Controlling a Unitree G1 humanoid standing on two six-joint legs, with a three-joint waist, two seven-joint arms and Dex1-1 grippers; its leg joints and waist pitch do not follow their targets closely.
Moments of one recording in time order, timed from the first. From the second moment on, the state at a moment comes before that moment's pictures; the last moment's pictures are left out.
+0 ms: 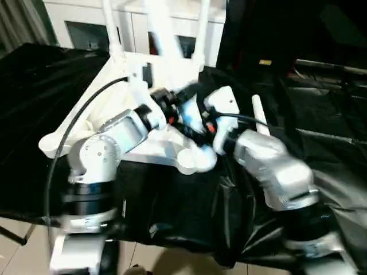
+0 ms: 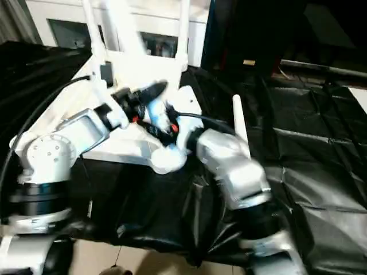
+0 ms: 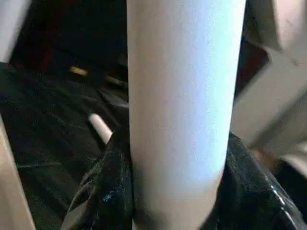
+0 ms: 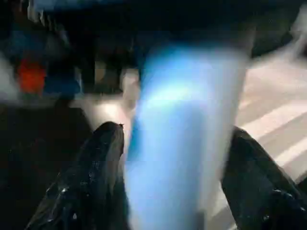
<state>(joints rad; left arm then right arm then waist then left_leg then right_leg) -0.67 0.15 0.16 0.03 -0.74 0.89 -0.44 -0.54 -0.22 0.16 -0.05 0.33 0.67 0.66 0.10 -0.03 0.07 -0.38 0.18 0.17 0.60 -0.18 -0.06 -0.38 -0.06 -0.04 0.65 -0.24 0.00</state>
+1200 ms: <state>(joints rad) -0.72 0.19 0.14 0.09 -0.72 0.82 -0.50 -0.54 -0.17 0.14 -0.02 0.37 0.73 0.55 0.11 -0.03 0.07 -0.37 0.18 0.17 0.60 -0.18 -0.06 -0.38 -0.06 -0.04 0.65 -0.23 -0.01</state>
